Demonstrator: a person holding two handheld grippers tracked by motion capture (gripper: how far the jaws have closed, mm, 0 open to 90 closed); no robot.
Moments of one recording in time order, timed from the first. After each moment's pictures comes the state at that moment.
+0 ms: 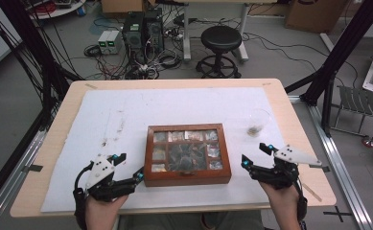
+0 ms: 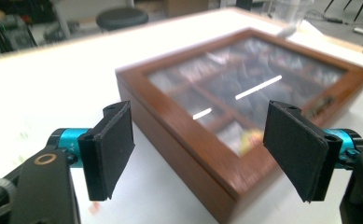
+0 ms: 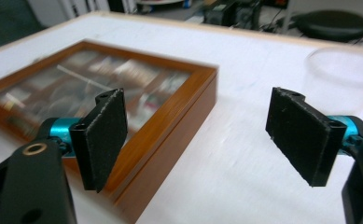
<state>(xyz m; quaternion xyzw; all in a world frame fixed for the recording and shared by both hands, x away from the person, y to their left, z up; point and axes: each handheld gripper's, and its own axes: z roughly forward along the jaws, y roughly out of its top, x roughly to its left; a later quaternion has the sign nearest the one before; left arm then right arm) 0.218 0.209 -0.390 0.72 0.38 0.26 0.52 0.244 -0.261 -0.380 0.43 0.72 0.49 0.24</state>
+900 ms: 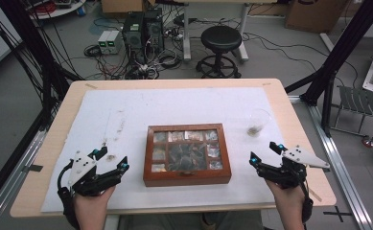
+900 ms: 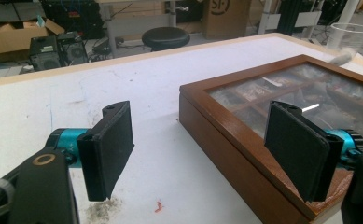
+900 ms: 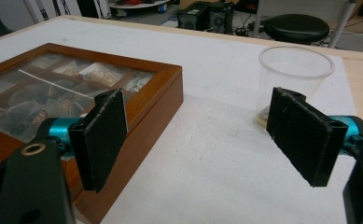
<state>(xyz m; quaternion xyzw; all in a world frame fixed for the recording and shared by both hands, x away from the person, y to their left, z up) 0.220 0.240 -0.390 0.67 0.43 0.32 0.52 0.243 -0.277 -0.384 0.45 0.70 0.48 0.27</state>
